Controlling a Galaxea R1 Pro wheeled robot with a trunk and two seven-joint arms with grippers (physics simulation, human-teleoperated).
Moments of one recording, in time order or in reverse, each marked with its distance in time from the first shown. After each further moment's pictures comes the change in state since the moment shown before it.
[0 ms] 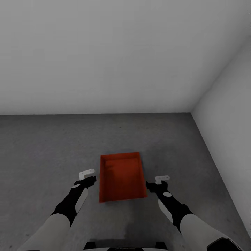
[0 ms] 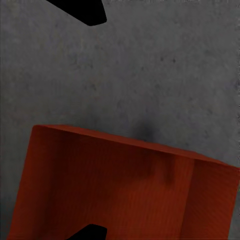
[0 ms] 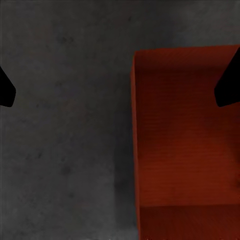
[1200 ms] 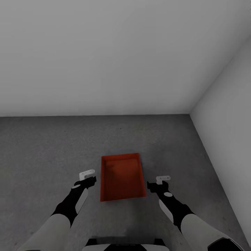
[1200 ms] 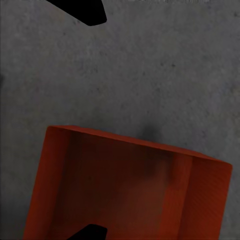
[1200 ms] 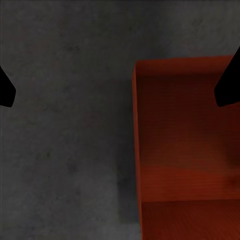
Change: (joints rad) left arm 0.000 -0.001 -0.001 0.009 -0.001 -0.003 0.000; right arm 0.000 -0.007 -0.002 0.002 -0.009 0.002 0.003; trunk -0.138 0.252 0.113
